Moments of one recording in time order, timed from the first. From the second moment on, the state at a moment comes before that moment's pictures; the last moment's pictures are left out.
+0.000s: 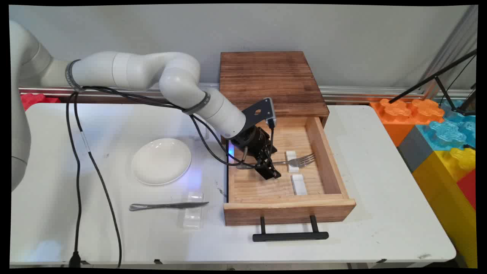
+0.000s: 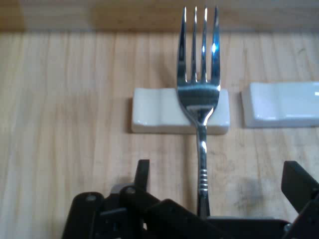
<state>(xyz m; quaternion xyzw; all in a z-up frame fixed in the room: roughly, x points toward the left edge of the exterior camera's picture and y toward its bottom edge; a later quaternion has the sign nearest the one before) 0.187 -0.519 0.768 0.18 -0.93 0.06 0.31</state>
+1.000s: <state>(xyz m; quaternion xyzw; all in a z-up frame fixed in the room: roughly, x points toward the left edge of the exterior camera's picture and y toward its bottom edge) 0.195 -0.488 0.861 0.18 -0.93 0.06 0.30</state>
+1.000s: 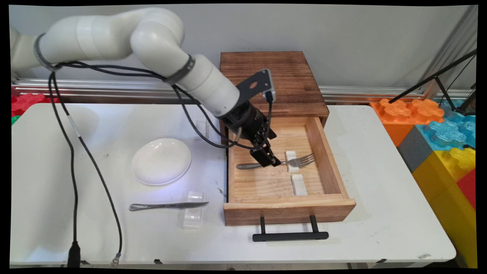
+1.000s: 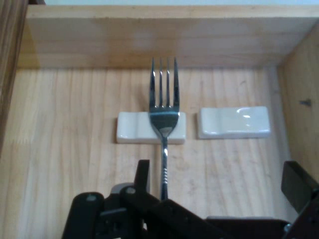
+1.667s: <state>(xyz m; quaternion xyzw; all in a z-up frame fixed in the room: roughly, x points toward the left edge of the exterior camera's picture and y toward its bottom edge) 0.233 -0.455 0.903 0.19 -0.94 0.06 0.29</state>
